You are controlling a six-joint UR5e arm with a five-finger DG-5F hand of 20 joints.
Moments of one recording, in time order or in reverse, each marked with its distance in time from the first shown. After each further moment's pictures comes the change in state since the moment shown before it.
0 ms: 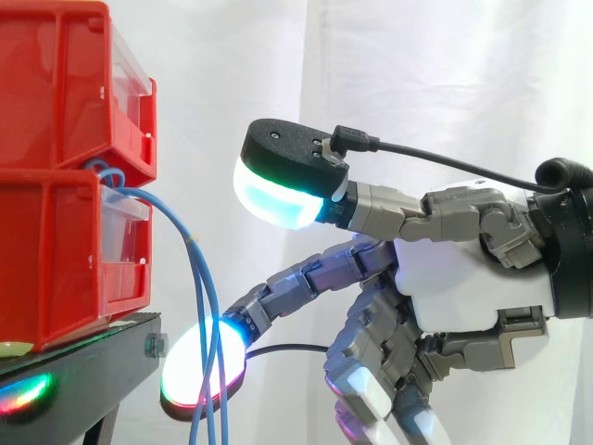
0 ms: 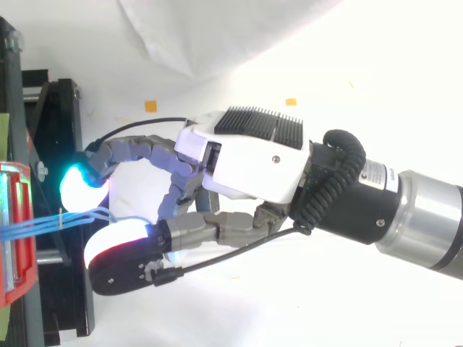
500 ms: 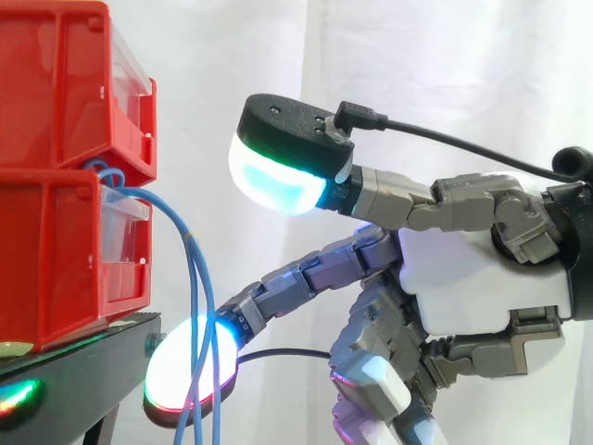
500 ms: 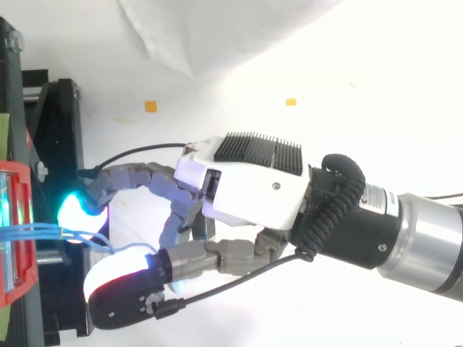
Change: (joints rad) arm 0.026 0.000 0.000 0.001 0.005 0.050
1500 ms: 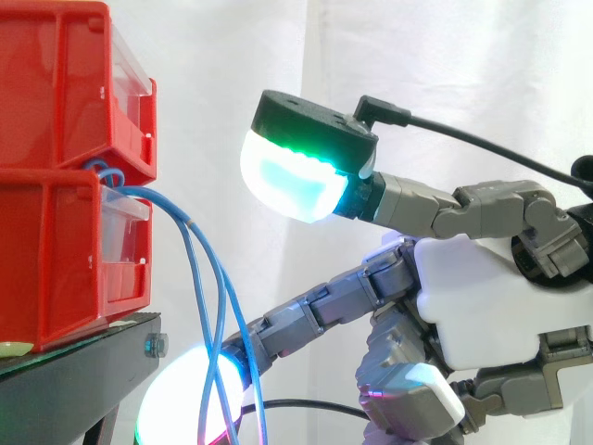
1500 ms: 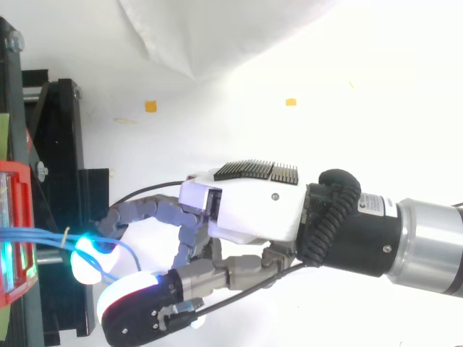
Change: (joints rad) arm -0.005 0.001 0.000 -0.084 -0.117 0.208
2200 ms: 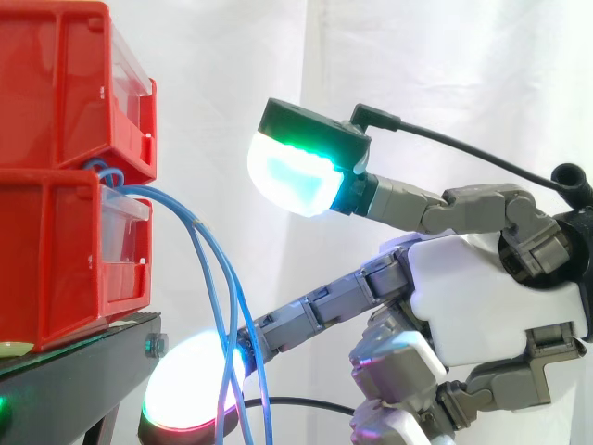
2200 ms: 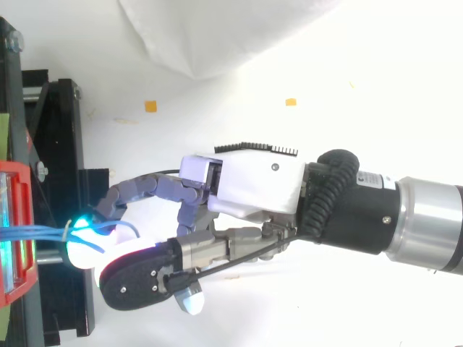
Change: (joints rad) arm -0.029 0.000 0.000 -0.003 -0.035 0.120
